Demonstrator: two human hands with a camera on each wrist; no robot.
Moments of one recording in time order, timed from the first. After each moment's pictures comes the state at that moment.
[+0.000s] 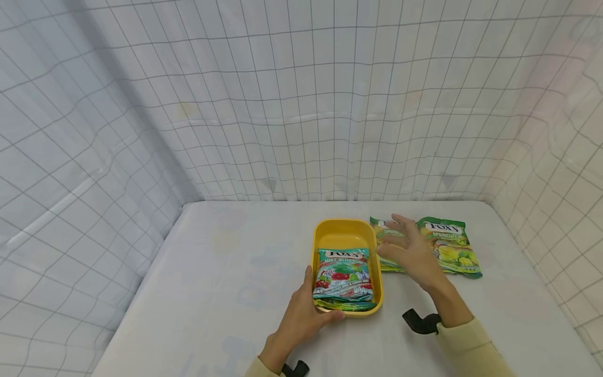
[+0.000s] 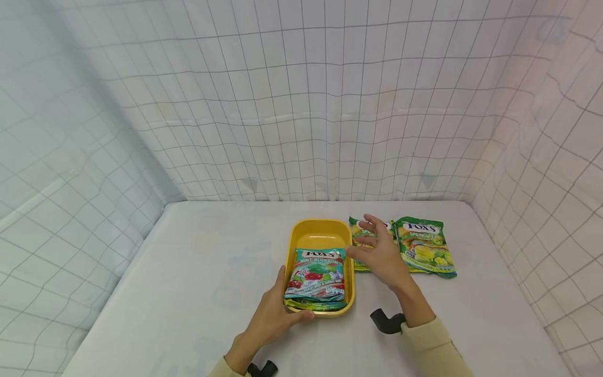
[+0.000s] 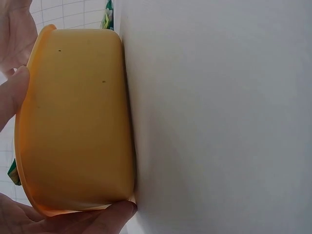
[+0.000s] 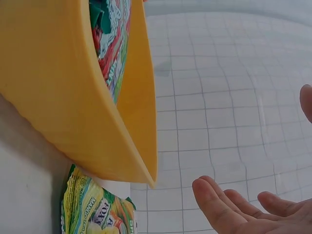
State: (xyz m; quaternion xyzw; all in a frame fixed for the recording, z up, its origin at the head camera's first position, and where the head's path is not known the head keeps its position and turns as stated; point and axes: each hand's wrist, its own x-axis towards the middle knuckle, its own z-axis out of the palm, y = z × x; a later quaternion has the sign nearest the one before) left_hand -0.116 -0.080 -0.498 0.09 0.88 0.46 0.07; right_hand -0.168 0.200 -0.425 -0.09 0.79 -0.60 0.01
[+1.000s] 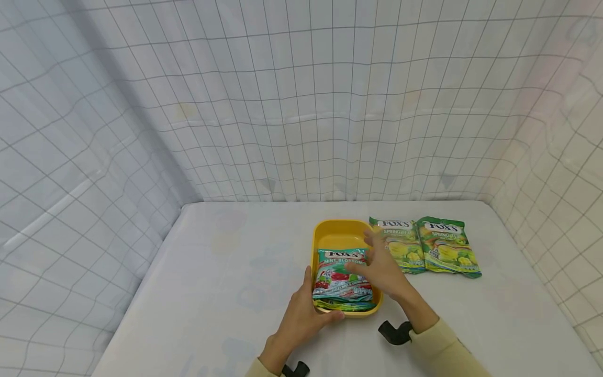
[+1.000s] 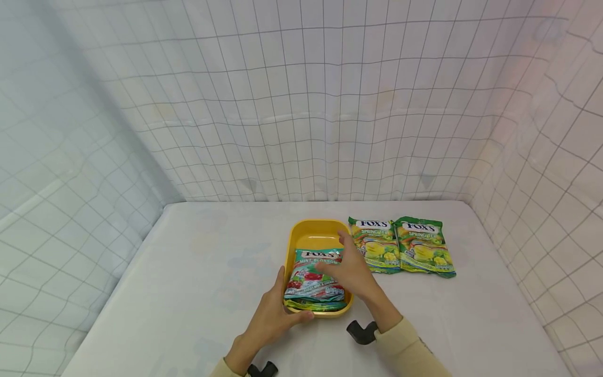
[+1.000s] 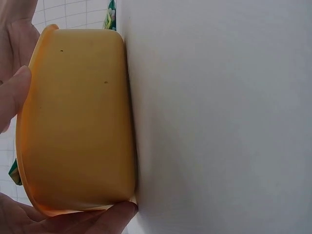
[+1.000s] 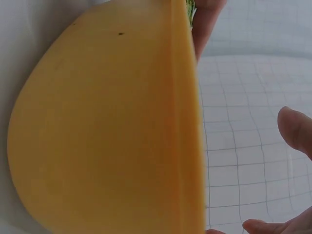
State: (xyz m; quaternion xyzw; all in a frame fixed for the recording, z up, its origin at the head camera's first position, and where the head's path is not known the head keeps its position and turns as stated) left_hand -0.115 -0.081 -0.498 0.10 0.89 0.45 0.06; right_hand -0.167 0.145 -0.452 -0.07 0.82 -0.57 0.07
